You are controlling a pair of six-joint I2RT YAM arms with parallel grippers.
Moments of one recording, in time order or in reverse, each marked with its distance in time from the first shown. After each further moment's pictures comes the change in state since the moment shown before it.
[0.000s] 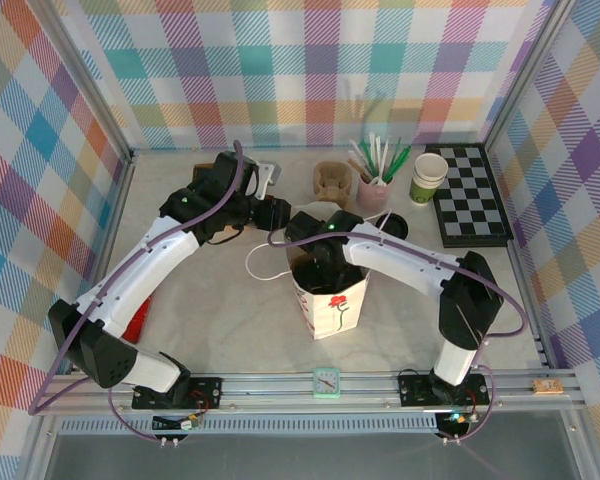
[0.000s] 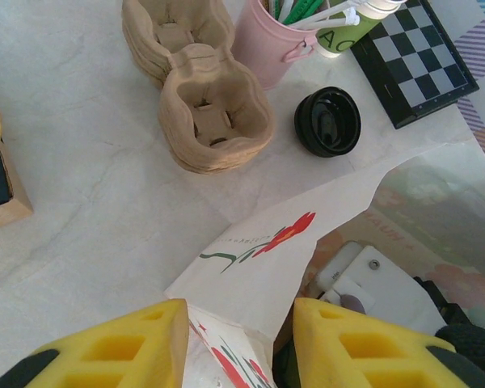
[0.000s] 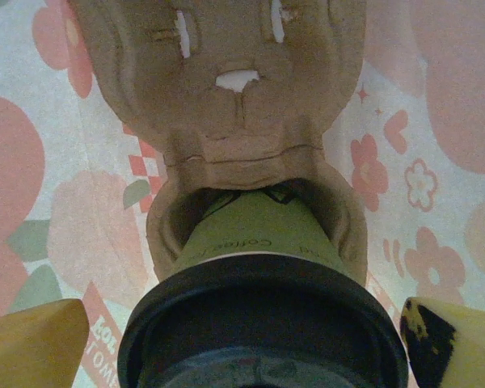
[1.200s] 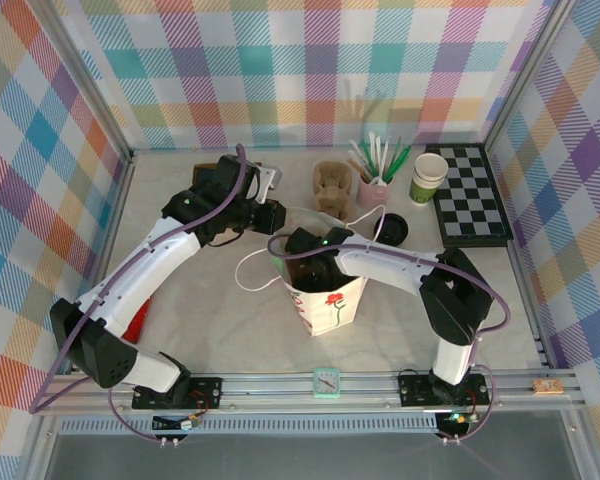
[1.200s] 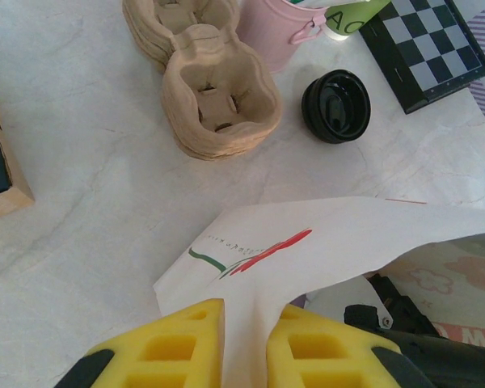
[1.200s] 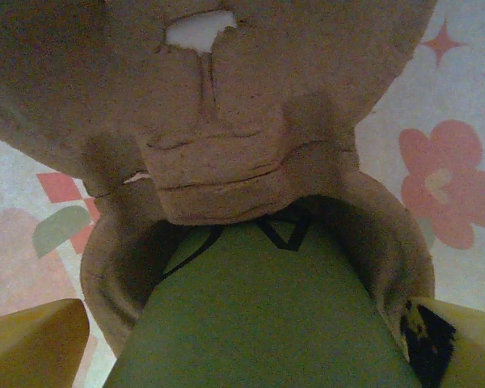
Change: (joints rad) left arm 0.000 0.000 -0.028 -0.001 0.000 0.016; right arm 0.002 0.053 -0.167 0.199 -0.029 0.020
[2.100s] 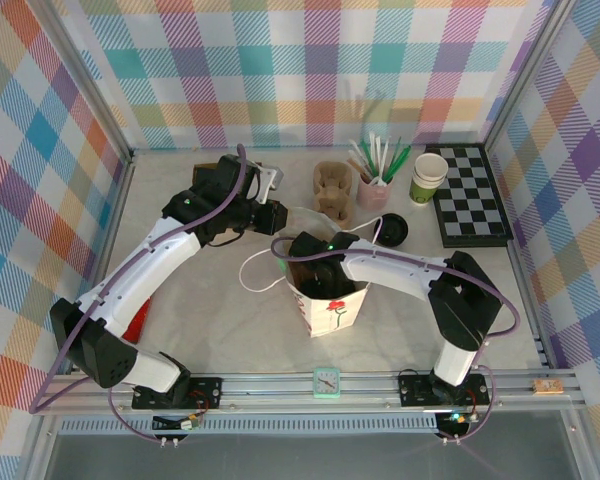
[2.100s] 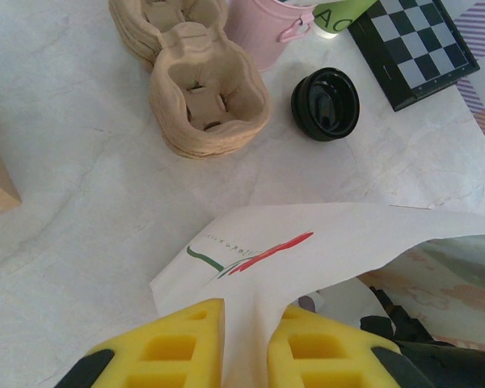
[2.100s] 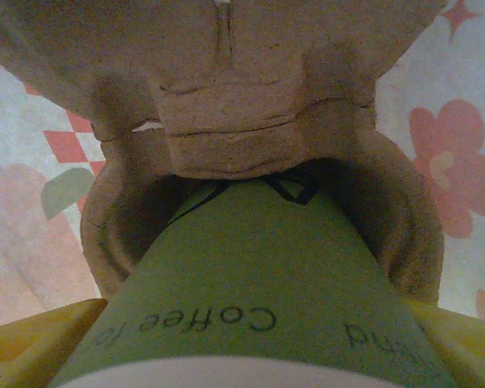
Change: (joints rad) left arm 0.000 0.000 0.000 0.004 0.025 0.000; right arm 0.010 -0.030 -0.078 0.034 -0.034 0.006
